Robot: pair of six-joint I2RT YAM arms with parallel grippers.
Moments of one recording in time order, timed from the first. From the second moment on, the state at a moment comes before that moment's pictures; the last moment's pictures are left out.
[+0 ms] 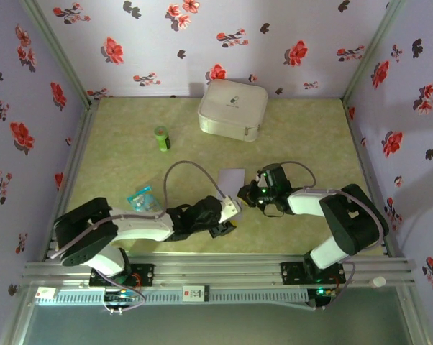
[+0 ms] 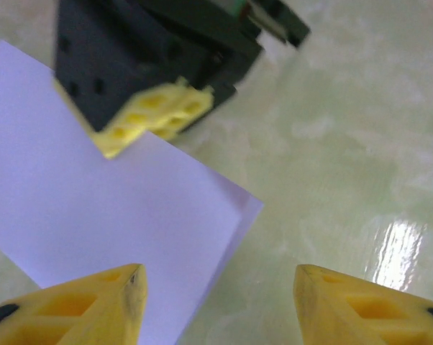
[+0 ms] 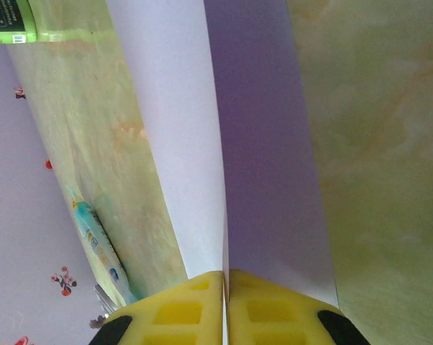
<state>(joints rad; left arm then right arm) -1.19 1.54 0.63 0.19 -0.12 0.05 0.49 1.54 0.51 0.22 -0.55 1.10</state>
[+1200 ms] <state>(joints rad) -1.27 1.72 0.70 0.35 -0.42 0.14 0.49 1.54 0.51 0.23 -0.55 1.10</state>
